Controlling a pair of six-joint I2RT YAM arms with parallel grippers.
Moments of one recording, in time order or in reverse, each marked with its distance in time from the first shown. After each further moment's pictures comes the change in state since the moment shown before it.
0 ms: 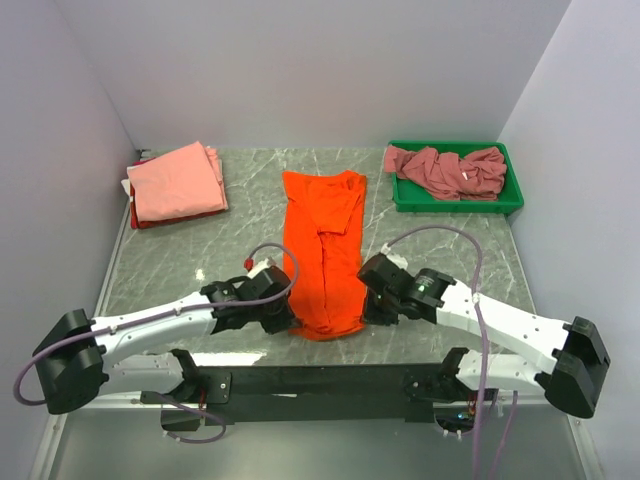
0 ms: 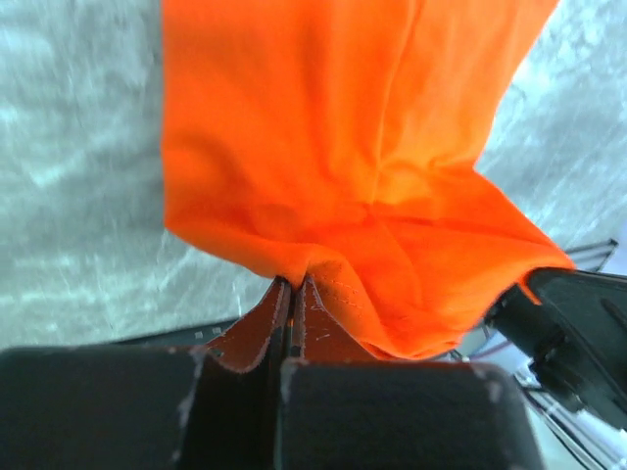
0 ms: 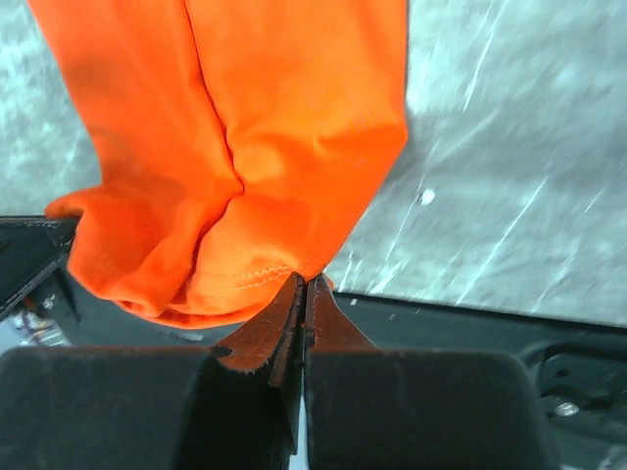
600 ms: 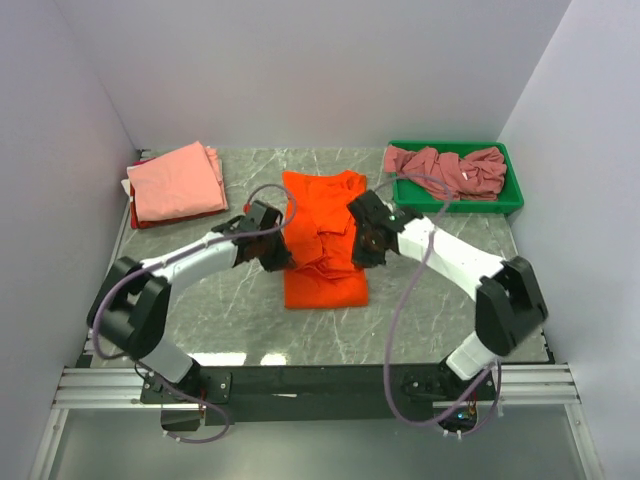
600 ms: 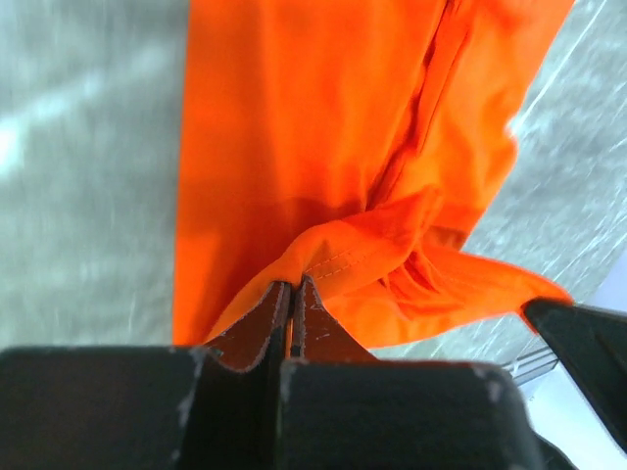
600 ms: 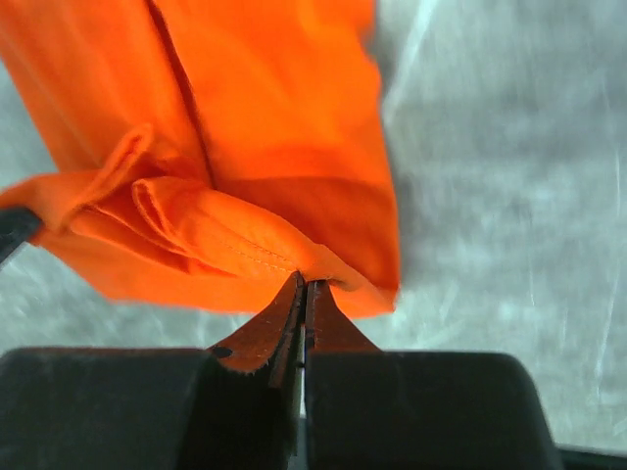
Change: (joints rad) left arm 0.435 0.401 0.305 0.107 0.166 0.365; right arm -0.312 0.454 0.376 0.038 -0.018 -0.319
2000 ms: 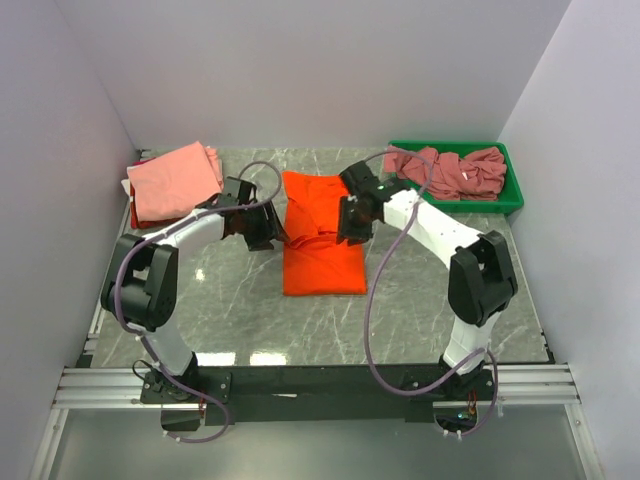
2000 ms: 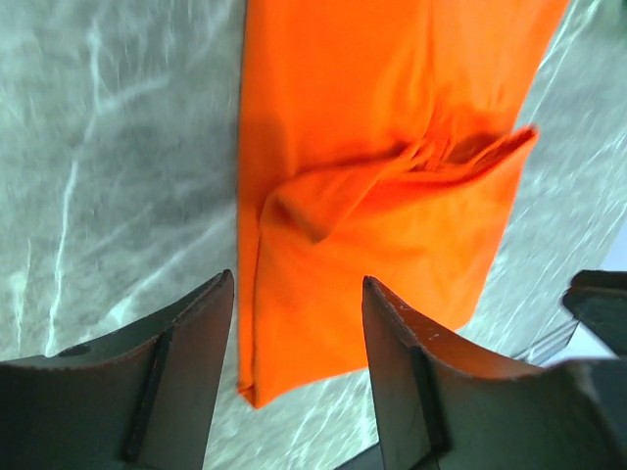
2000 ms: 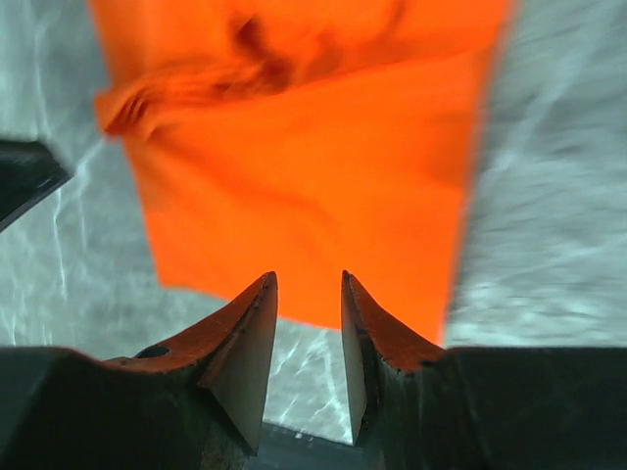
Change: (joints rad) left arm 0.244 0.188 0.173 0.027 0.228 0.309; right arm -0.094 0.248 0.332 -0.040 -0.123 -0.146
